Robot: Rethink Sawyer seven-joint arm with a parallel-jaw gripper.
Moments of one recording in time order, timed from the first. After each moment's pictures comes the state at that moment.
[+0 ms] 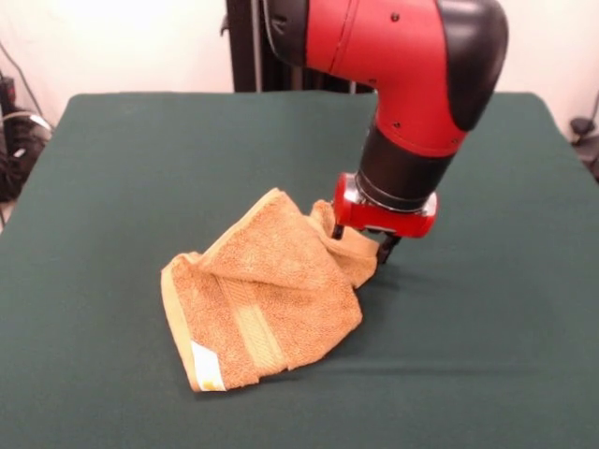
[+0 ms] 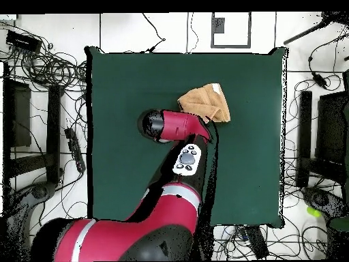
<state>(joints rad) 0.12 -0.18 -0.33 1.25 0.17 0.56 1.66</state>
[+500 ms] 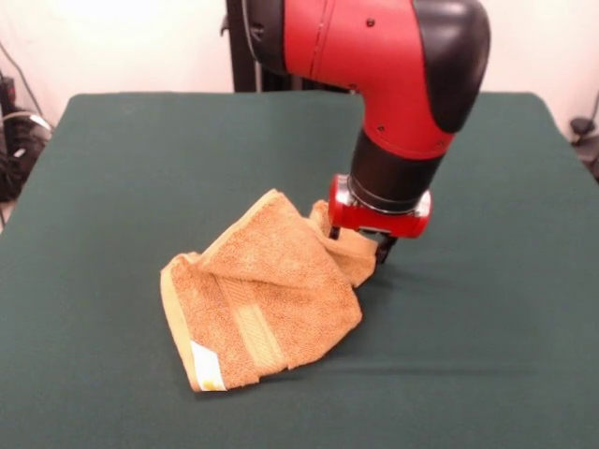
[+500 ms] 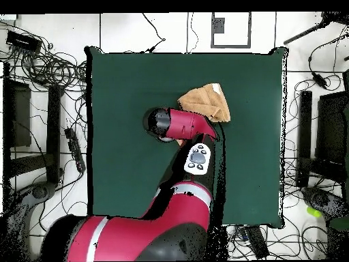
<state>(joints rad) 0.07 -0.20 -0.27 1.26 0.17 0.59 1.66</state>
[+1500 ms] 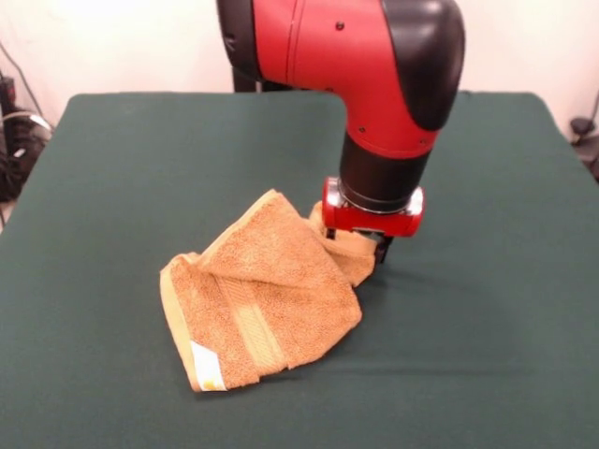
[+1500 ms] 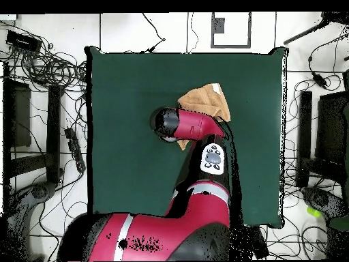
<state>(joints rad) -0.01 -0.24 -0.18 1.29 0.11 0.59 1.66</state>
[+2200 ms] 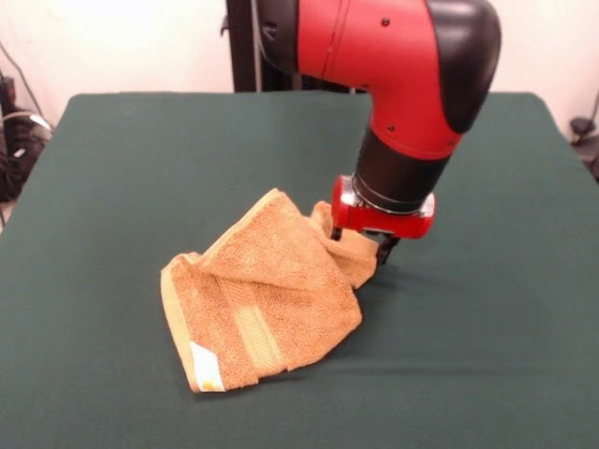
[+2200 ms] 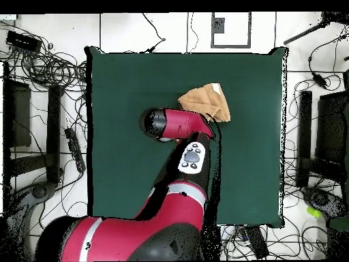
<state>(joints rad) 0.10 -0.19 -0.30 1.23 0.13 0.59 1.66</state>
